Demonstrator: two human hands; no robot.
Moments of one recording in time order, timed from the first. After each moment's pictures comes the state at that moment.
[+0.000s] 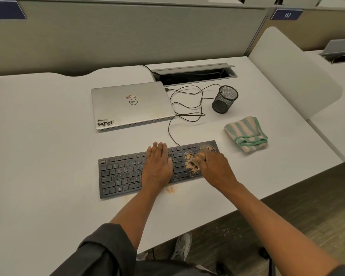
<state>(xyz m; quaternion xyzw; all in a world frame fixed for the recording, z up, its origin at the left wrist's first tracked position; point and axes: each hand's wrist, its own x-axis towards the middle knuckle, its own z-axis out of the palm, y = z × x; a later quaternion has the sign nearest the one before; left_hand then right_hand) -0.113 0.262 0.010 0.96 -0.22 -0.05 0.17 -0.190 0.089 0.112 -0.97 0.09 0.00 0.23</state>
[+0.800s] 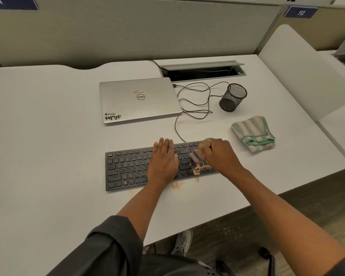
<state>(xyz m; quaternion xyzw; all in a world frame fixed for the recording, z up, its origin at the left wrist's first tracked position) -0.113 0.262 0.010 0.96 -0.22 -0.05 0.18 -0.158 0.090 0.127 -0.96 0.11 0.03 0.28</state>
